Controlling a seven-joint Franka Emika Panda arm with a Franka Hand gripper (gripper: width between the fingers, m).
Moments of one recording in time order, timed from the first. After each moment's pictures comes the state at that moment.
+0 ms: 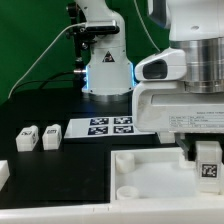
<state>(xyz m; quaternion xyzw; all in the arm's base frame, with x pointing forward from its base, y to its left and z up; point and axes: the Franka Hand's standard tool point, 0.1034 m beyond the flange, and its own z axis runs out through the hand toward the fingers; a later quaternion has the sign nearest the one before) 0.634 0.123 0.075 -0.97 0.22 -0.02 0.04</state>
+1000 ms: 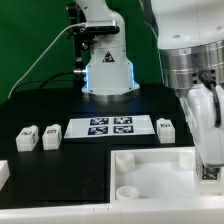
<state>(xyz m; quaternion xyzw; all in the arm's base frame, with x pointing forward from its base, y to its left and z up) 0.633 0.119 0.070 -0.67 0.74 0.04 0.06</state>
